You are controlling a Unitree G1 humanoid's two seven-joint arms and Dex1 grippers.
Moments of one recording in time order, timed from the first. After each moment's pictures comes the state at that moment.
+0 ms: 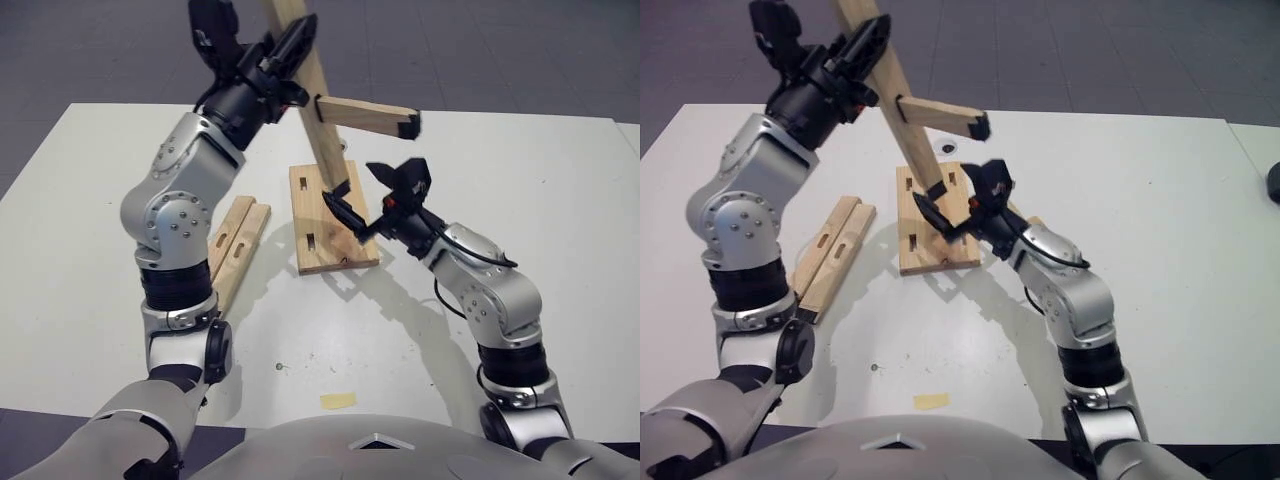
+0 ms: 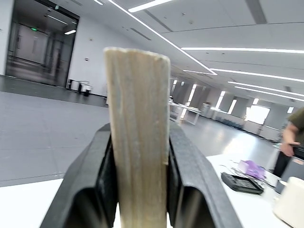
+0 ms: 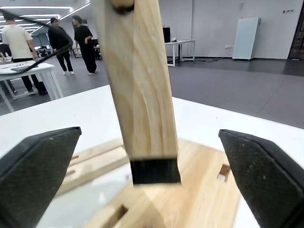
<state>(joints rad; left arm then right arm) -0.67 0.20 0.21 -0.21 -0.75 0.68 -0.15 -0.19 -0.29 0.13 -0.39 0.42 0.62 0.38</state>
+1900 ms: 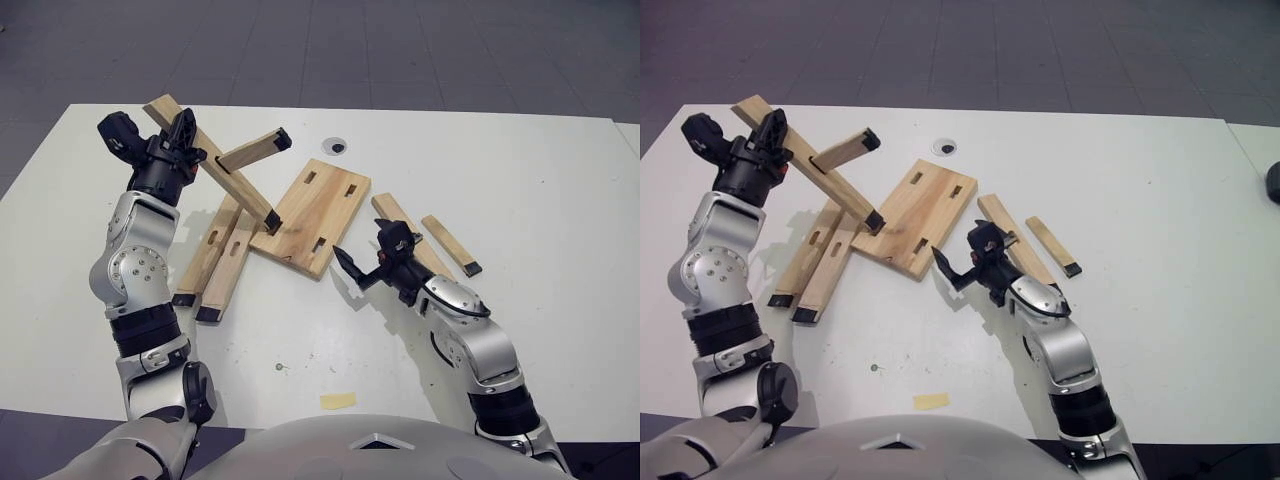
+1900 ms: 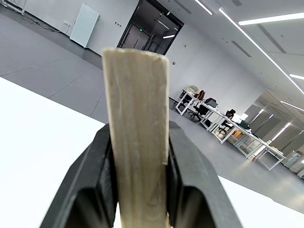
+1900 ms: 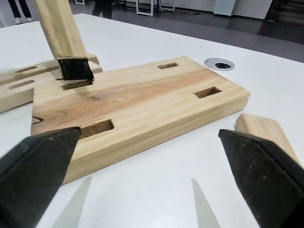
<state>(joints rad) -0.38 0.21 0.41 -0.10 -0.73 0.54 -0.08 0.01 -0.22 0.25 -0.37 0.14 0.53 0.32</state>
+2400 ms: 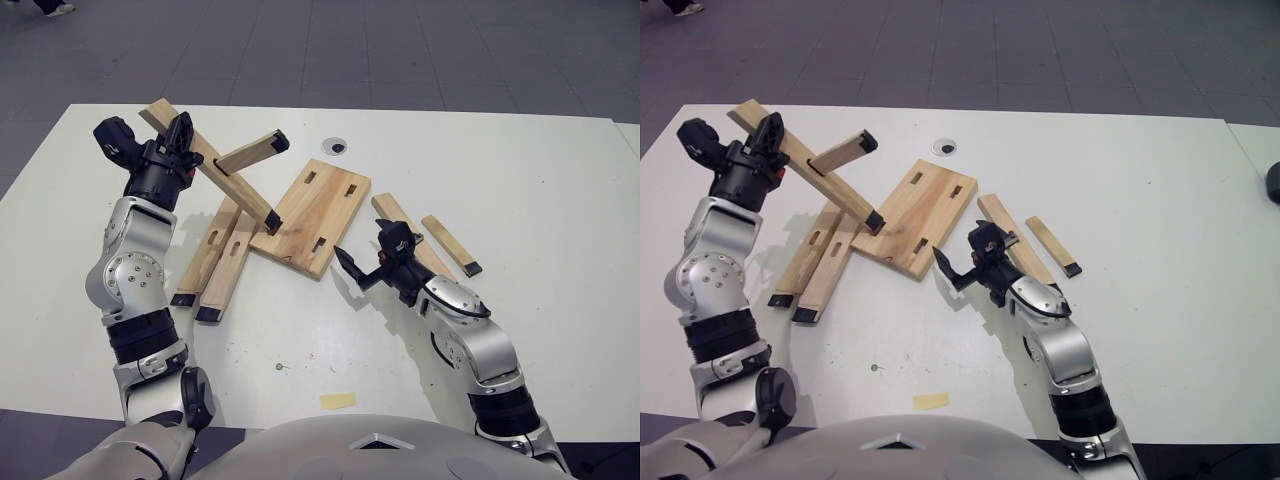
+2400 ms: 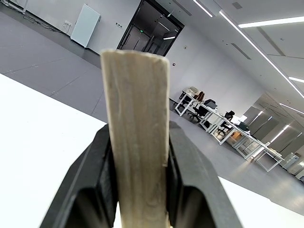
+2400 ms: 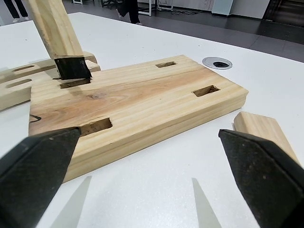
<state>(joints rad) -0.36 0.22 0.42 -0.13 -0.75 0.55 -0.08 0.01 -0.22 0.25 -0.37 0.14 0.53 0.32</state>
